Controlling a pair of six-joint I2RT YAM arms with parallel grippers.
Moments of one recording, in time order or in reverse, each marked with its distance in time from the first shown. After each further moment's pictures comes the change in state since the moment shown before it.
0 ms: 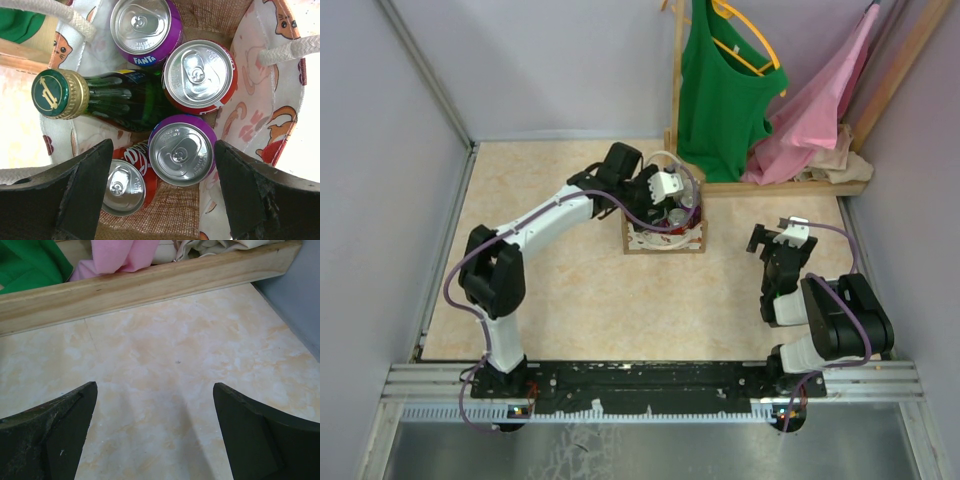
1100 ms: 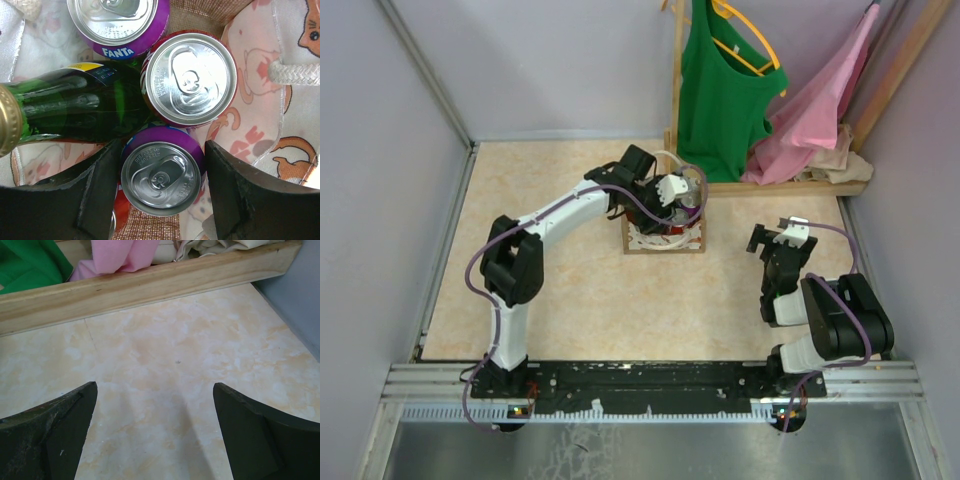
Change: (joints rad) left arm -0.009 0.154 0.132 -0.140 -0.032 -0.093; right arm 0.000 0.000 0.000 0.000 0.000 0.000
